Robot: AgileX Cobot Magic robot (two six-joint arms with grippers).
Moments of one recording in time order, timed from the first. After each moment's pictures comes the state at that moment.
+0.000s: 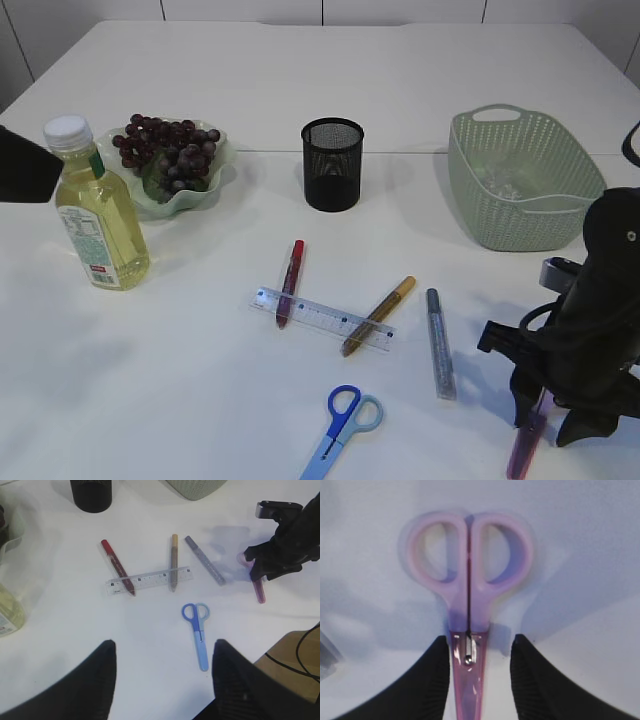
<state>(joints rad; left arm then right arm) -0.52 1.00 -1.03 -0.27 0.90 0.12 0.27 1.76 -0.79 0.10 0.69 0.79</state>
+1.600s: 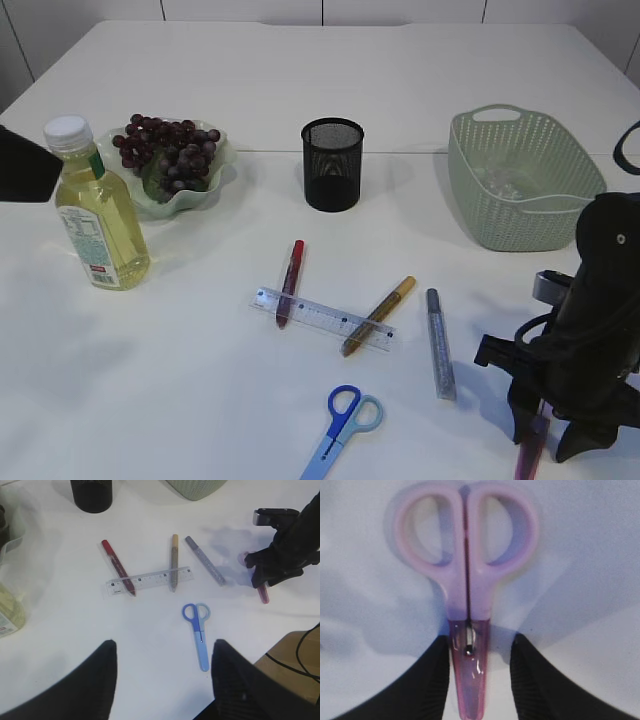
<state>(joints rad) -0.52 1.00 -1.03 -0.27 0.90 0.12 0.27 1.78 -0.80 0.14 0.73 0.73</state>
